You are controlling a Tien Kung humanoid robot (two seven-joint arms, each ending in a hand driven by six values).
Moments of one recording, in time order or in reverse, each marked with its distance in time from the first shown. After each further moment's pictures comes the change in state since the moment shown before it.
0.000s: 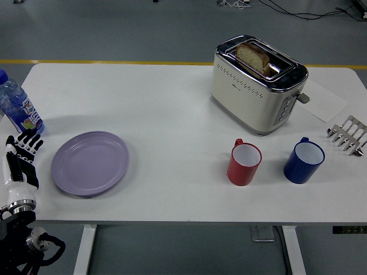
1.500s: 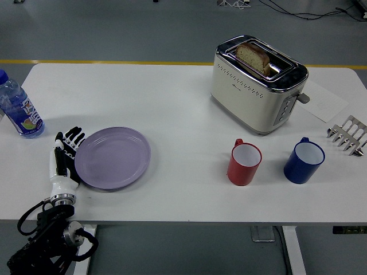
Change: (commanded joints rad) left arm -0.107 -0.054 0.263 0.052 -0.123 0.050 0.000; right arm -0.009 0.005 0.005 0.000 -0.009 -0.001 -0.002
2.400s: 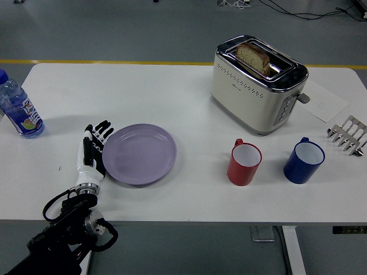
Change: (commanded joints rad) left arm -0.121 0.000 0.278 0.021 -0.226 0.057 0.000; right arm 0.004 0.002 -0.001 0.000 -0.007 0.002 -0.001
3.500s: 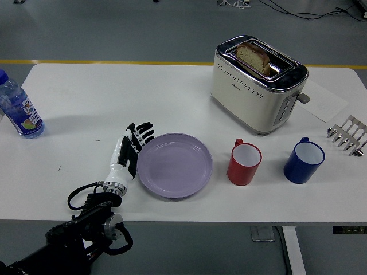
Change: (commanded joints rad) left arm -0.086 0.000 0.289 -0.015 -0.058 -0.010 0.000; right arm -0.009 0.001 -0.004 0.000 0.001 -0.001 0.001
